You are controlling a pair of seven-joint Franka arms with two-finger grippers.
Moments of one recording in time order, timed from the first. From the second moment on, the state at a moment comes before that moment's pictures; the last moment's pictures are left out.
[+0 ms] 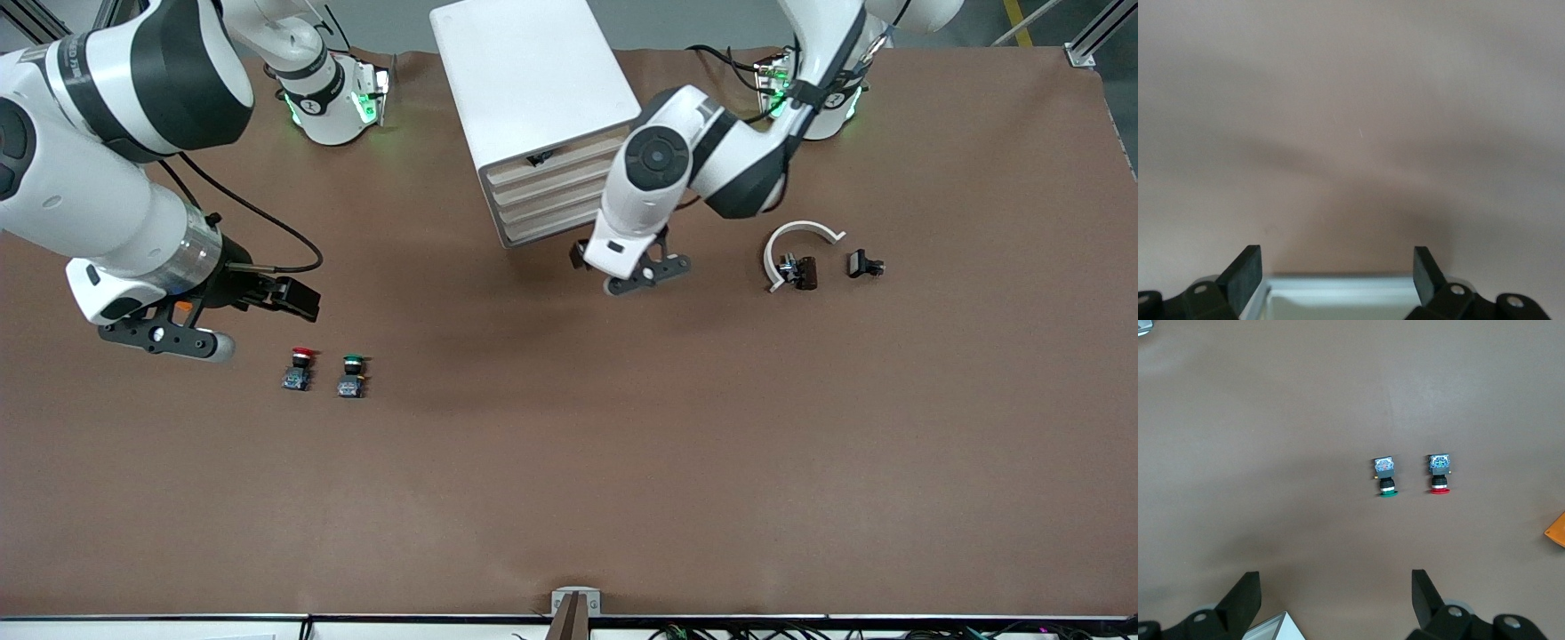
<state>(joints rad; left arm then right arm) -0.67 0.37 -0.06 -1.76 -0.15 2.08 -1.01 0.29 0.27 -0.05 -1.38 0.08 1.62 0.42</state>
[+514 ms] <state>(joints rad) -0.51 0.36 -0.06 -1.71 -0.05 2.08 -1.01 0.29 0.27 -0.05 -1.38 0.08 1.62 0.42</state>
